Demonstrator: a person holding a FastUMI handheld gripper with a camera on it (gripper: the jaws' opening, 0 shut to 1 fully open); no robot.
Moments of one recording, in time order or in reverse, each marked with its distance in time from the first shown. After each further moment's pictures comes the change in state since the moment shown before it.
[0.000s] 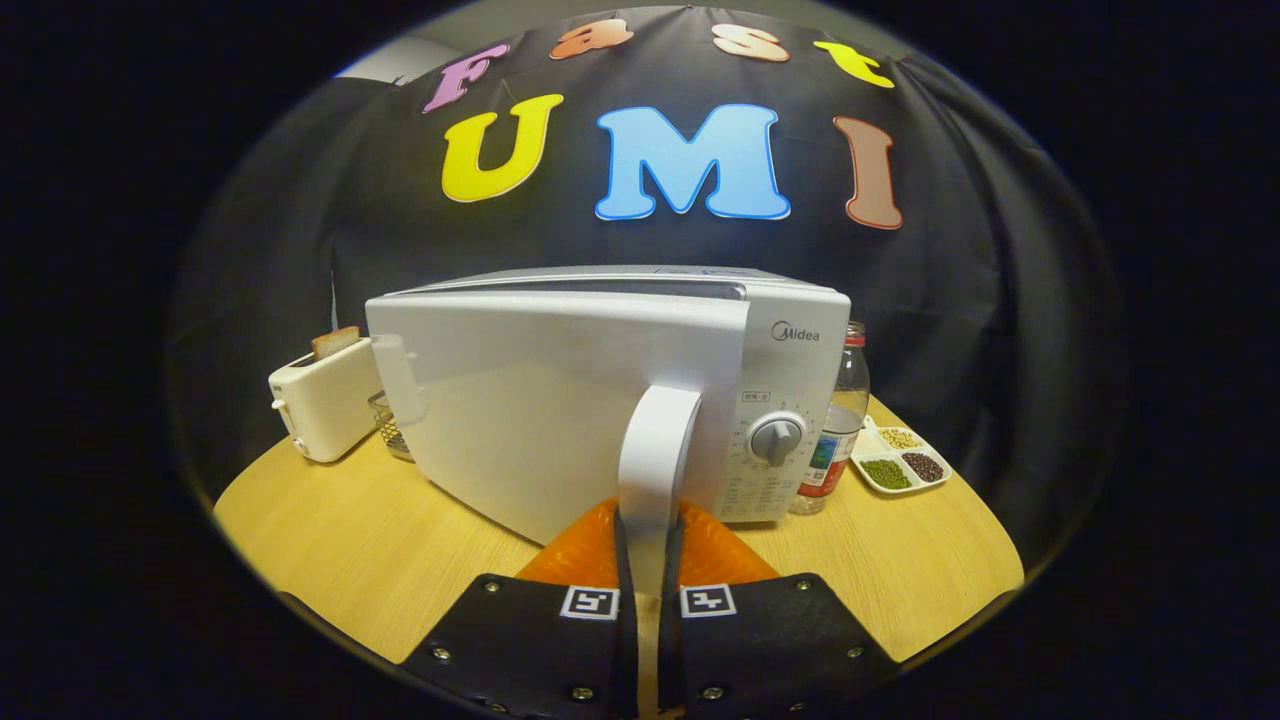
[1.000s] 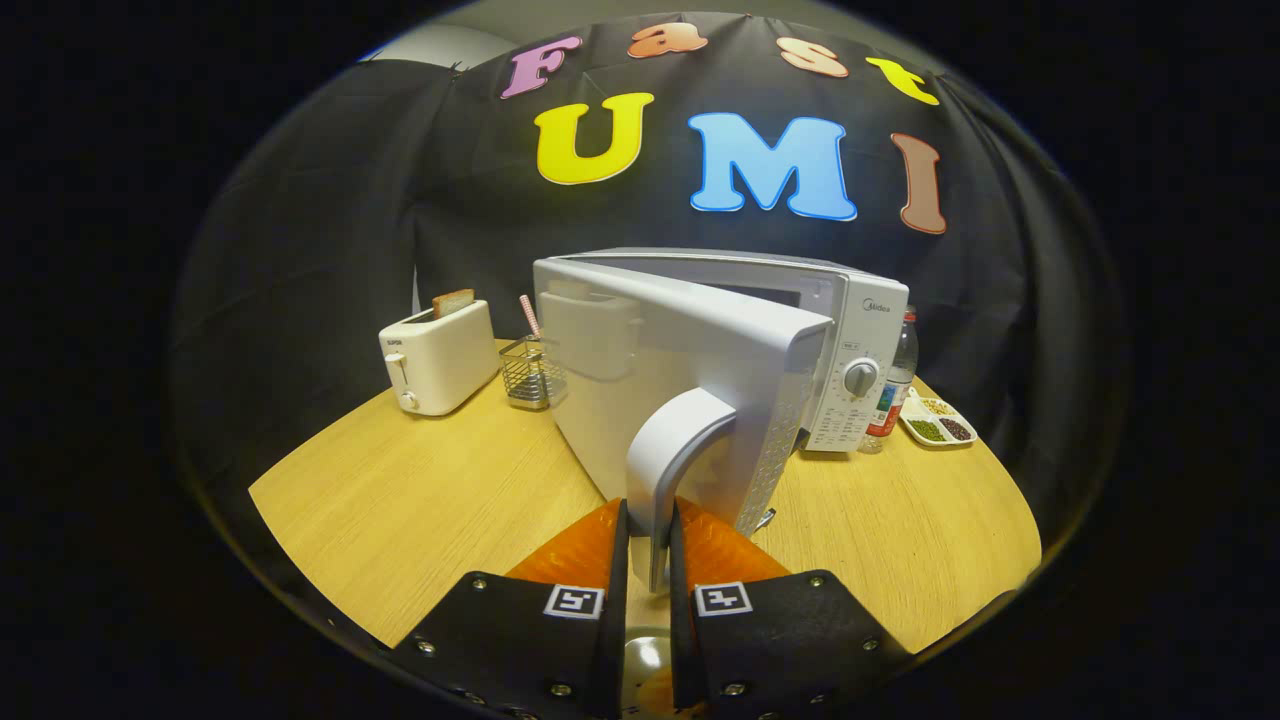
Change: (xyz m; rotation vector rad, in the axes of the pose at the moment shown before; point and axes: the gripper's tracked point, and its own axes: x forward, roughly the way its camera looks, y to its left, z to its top) arm -0.101 0.115 -0.044 -0.066 0.049 0.135
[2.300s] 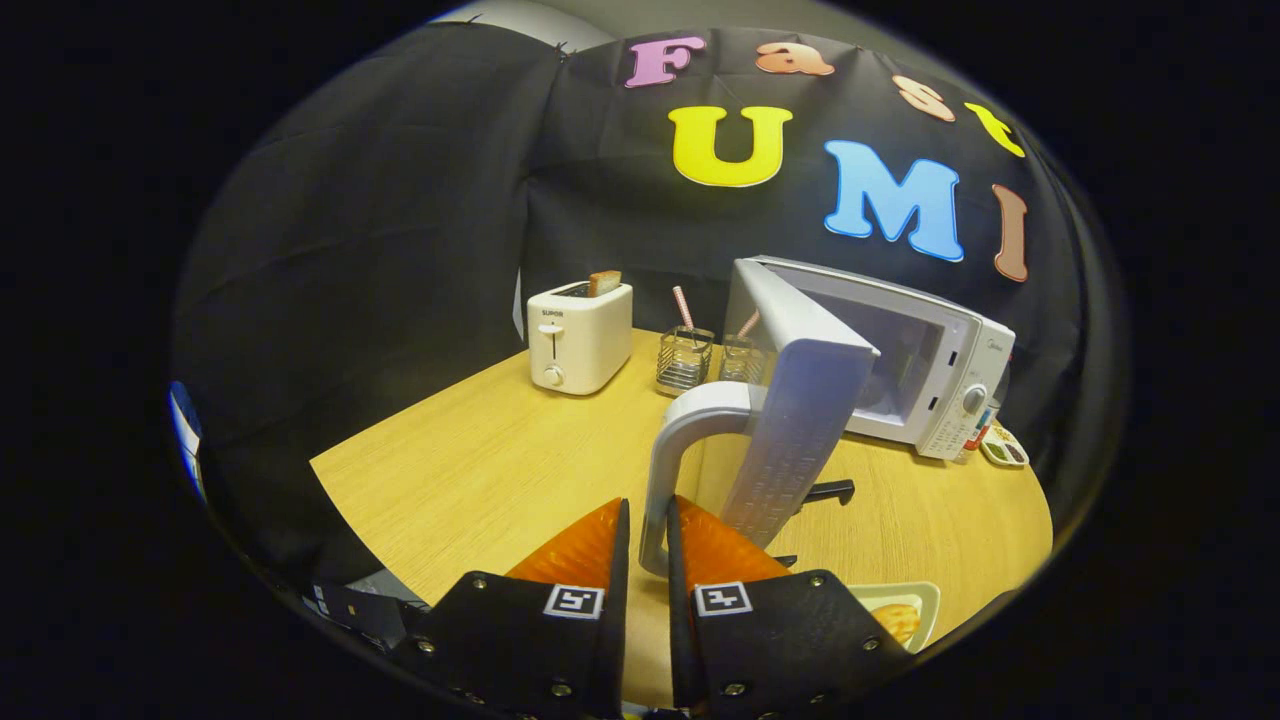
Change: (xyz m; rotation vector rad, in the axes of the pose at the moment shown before) arm -0.032 0.175 -0.015 -0.140 0.003 0.155
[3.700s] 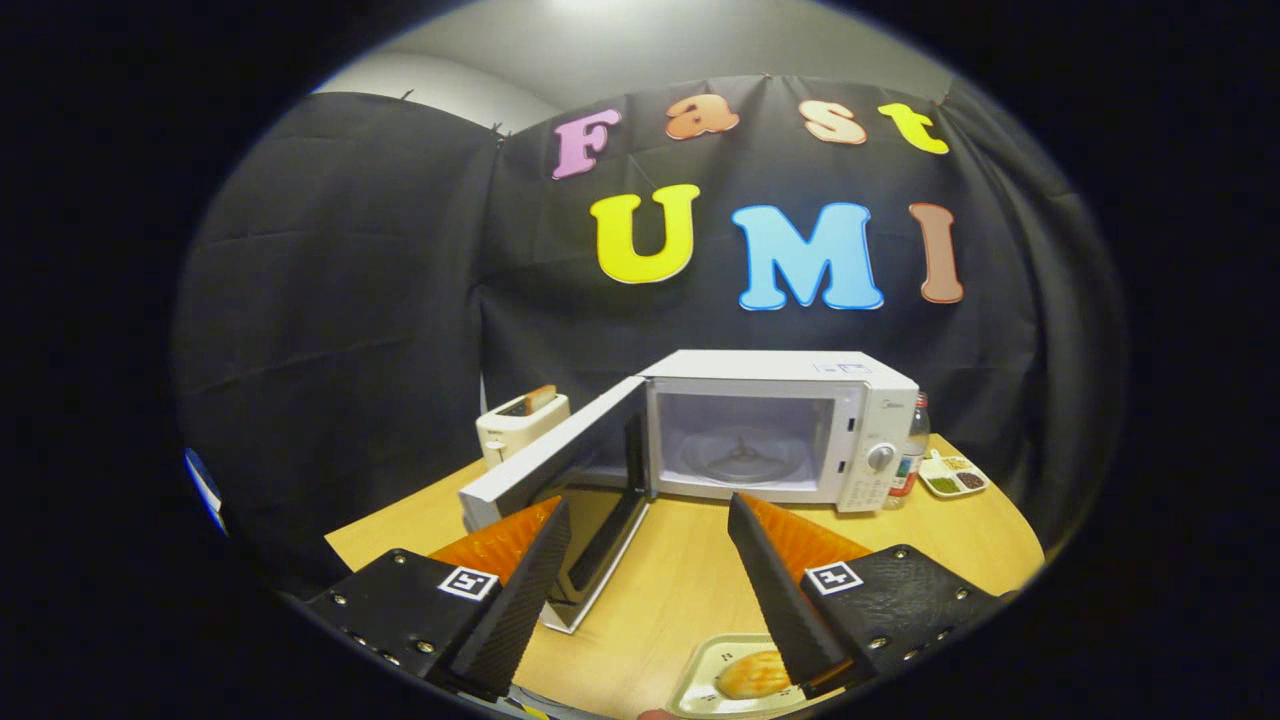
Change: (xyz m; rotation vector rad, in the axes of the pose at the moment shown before) arm -0.078 -0.132 0.067 0.146 -0.229 -0.090
